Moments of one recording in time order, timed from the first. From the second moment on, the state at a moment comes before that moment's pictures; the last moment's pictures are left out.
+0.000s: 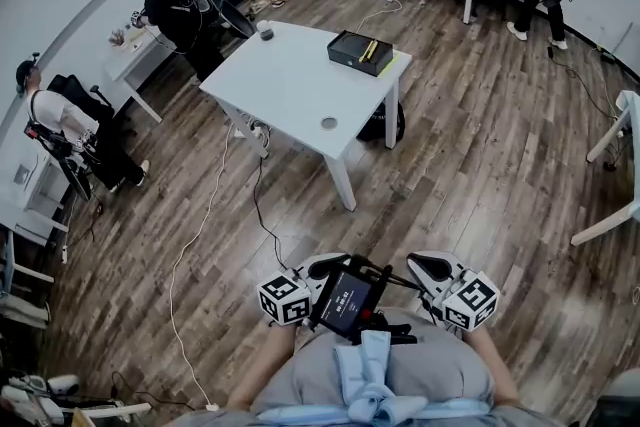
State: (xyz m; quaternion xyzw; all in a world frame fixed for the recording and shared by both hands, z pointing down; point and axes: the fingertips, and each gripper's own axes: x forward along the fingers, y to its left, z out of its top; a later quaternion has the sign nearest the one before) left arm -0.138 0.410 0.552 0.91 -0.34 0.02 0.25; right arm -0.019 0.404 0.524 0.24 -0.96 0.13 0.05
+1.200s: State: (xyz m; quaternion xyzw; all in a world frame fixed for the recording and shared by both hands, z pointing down) left arm -0.192 0.280 0.581 0.91 -0.32 0.00 0.28; right arm -0.065 0.280 0.563 0.29 -0.93 0.21 0.08
